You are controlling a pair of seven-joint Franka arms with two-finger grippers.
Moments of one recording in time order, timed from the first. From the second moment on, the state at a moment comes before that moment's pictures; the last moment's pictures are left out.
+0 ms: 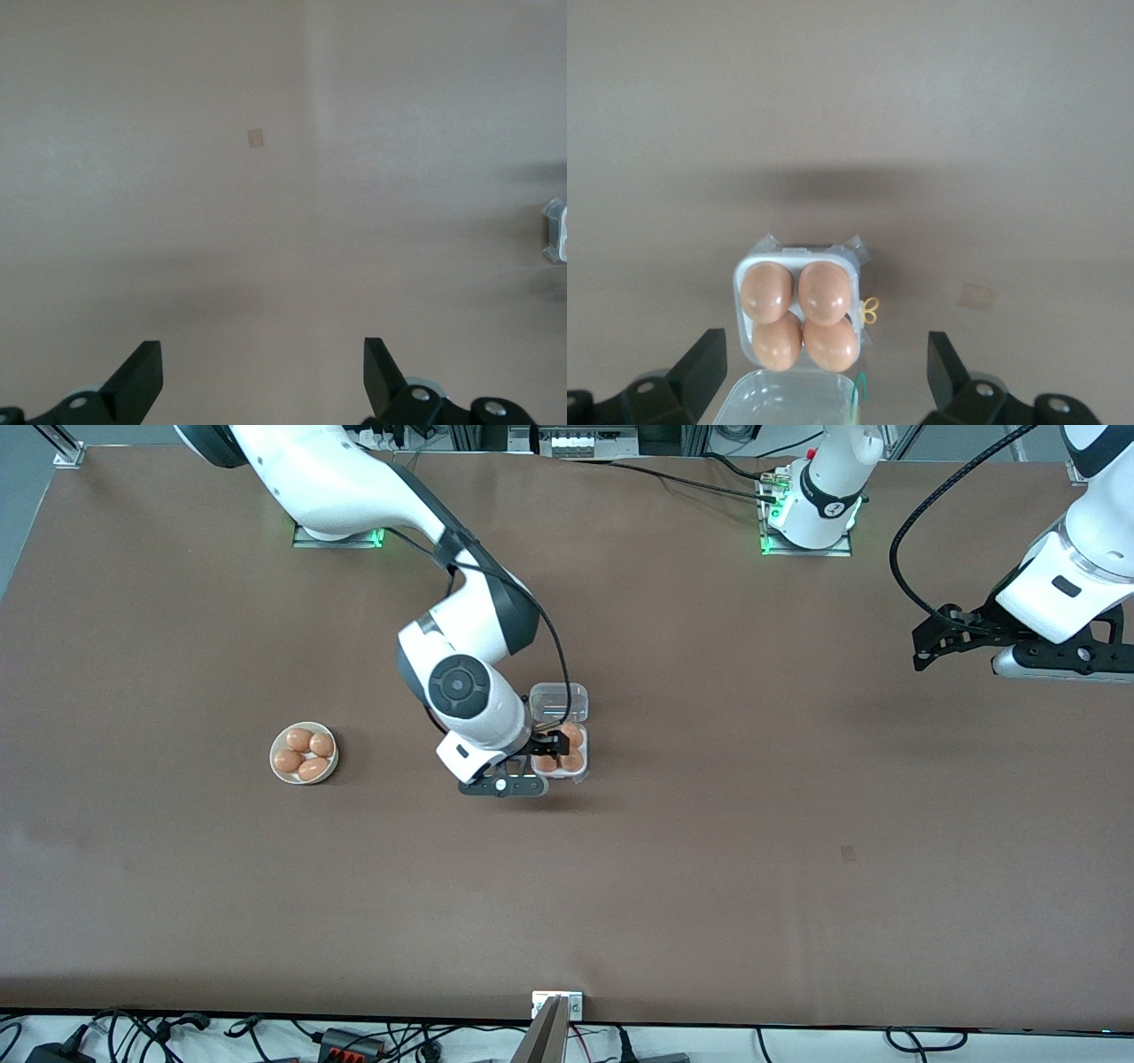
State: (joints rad) left arm -0.04 -0.03 -0.05 -1.70 0.01 1.71 -0.06; right arm 0.52 0.76 0.12 -1.18 0.05 1.95 0.62
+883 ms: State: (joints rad) left arm -0.04 -0.01 -0.05 -1.66 0.01 1.55 -0.06; right arm 0.20 0.55 0.00 -1.08 0.05 1.65 0.44
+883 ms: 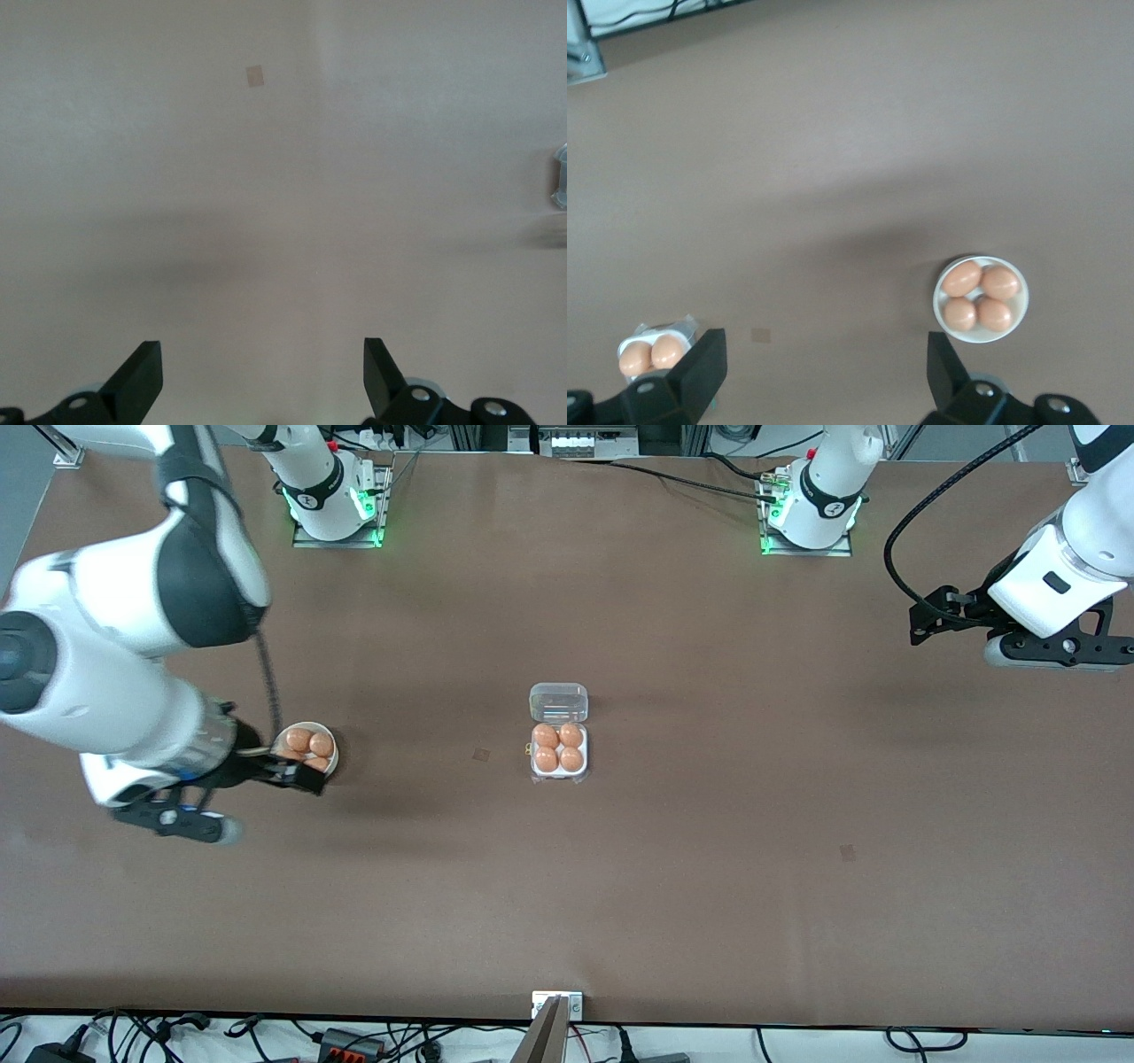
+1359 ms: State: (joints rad) left arm -0.07 0.02 -0.06 -1.64 0.01 1.54 -0.06; right arm -0.04 0.38 0.00 -1.22 0.05 1.61 0.09
